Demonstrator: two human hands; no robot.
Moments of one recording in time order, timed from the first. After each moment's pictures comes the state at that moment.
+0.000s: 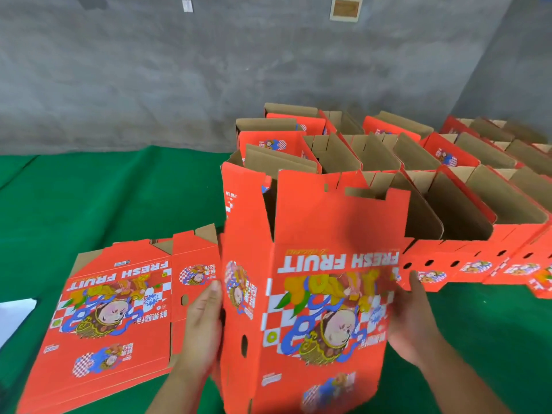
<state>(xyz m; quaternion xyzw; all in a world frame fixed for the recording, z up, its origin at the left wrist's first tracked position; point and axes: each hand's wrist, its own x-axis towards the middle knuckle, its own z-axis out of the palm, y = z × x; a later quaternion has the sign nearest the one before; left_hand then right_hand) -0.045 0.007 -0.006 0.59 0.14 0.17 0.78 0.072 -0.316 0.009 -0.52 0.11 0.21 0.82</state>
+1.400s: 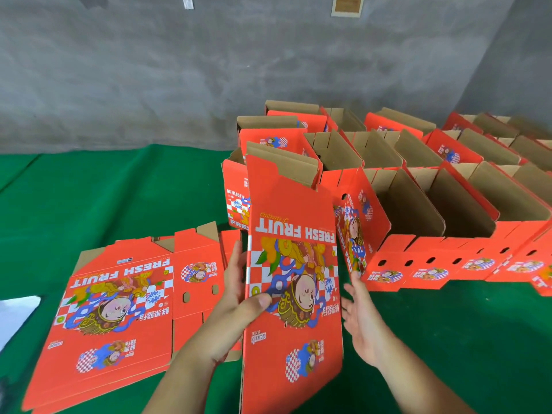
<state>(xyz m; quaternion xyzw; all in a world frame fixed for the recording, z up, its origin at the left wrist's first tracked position) -0.049 -0.011 0.047 0.67 0.02 0.02 0.74 0.060 -0.251 -0.015 -0.66 0.14 0.26 0.70</state>
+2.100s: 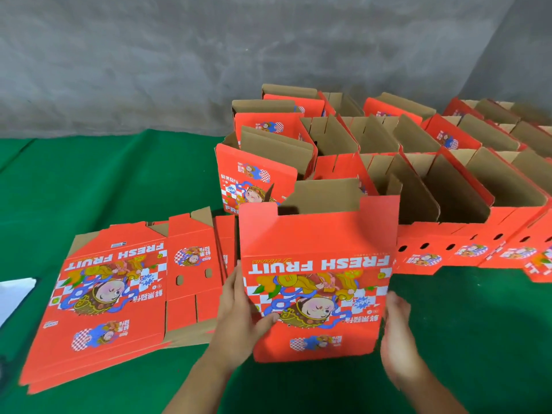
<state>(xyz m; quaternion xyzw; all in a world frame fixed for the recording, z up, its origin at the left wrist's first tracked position) -0.041 -0.032 -0.061 0.89 0.07 0.11 0.44 0.034 -0.319 -0.030 -0.67 0.19 0.05 0.71</state>
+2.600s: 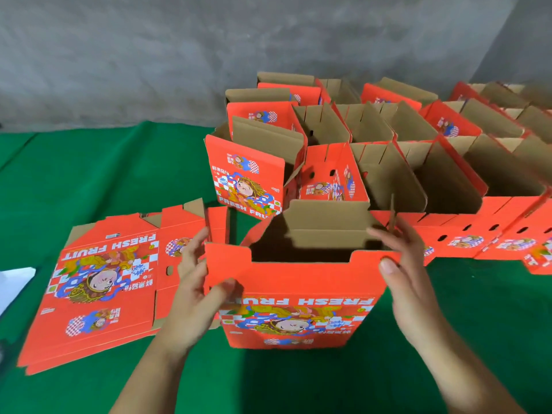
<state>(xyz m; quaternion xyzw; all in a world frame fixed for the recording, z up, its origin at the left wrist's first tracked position) -0.062 -0.042 0.036 0.80 0.05 0.20 0.56 0.054 -0.350 0.066 -0.79 -0.19 -0.08 0.58</state>
